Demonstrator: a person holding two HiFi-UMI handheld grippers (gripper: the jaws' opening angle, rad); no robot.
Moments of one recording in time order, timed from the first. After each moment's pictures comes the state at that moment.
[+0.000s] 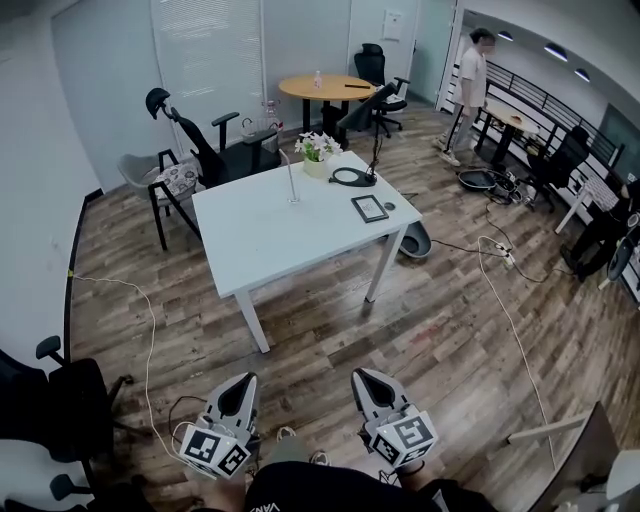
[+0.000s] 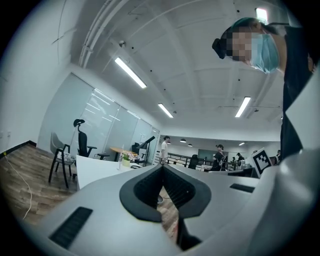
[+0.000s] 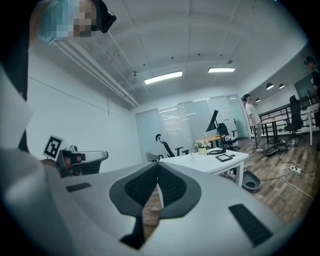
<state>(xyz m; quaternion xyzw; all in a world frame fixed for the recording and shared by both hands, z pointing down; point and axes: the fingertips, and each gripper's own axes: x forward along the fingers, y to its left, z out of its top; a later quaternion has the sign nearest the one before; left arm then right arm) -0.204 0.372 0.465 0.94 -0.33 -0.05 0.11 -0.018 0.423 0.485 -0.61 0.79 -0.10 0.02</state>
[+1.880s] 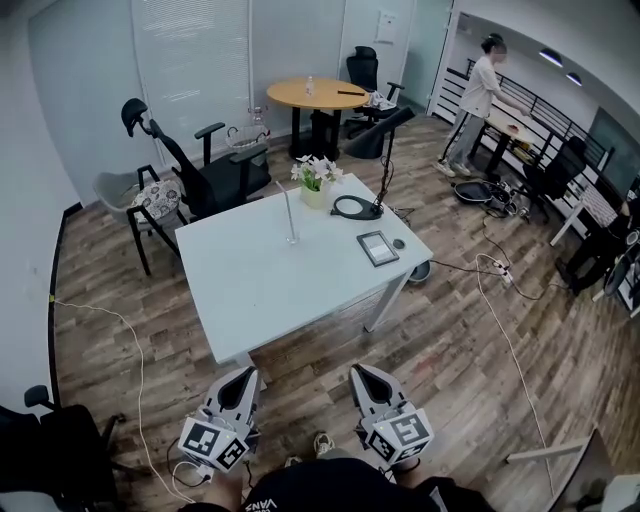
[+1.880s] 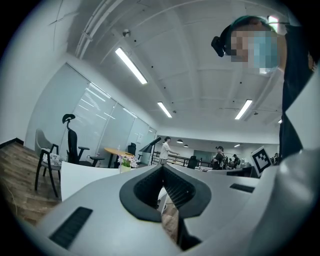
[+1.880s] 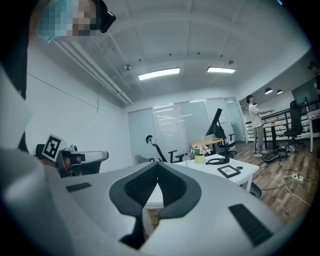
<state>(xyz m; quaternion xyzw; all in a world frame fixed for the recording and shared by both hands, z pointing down) -0.162 0.138 0.456 0.95 -0.29 -0.05 0.11 0.015 0.198 0.469 -0.63 0.77 -0.08 0.02</state>
